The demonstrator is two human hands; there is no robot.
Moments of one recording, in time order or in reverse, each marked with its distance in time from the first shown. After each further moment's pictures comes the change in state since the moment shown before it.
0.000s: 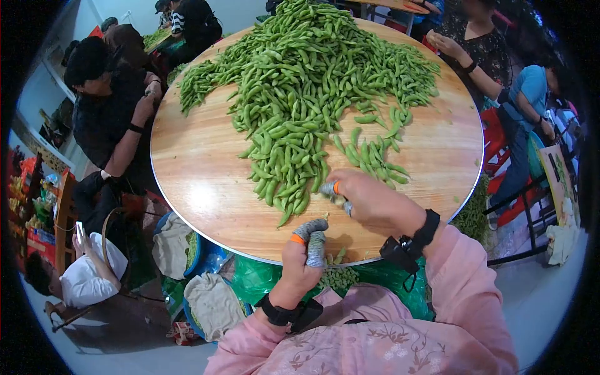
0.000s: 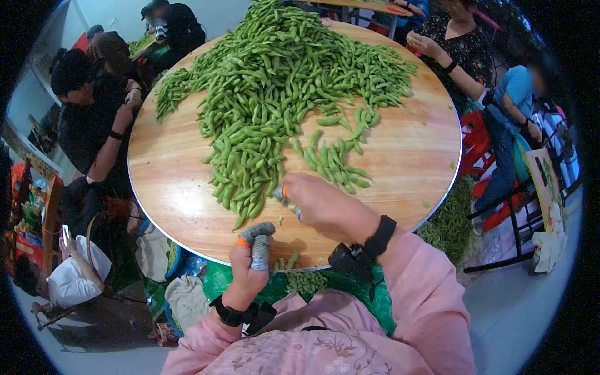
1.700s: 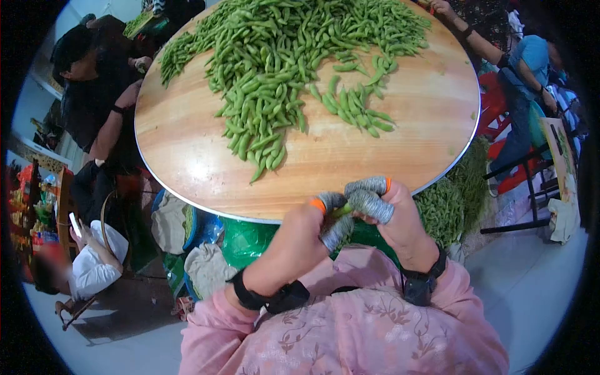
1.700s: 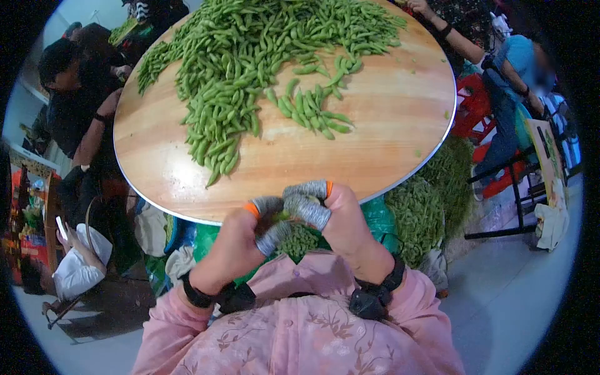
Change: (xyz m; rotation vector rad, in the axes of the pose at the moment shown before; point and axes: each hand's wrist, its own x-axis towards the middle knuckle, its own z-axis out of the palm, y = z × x) left_hand -0.007 0.059 0.016 0.218 -0.509 -0.080; right_hand -0.115 -0.033 0.044 1.449 0.426 0.296
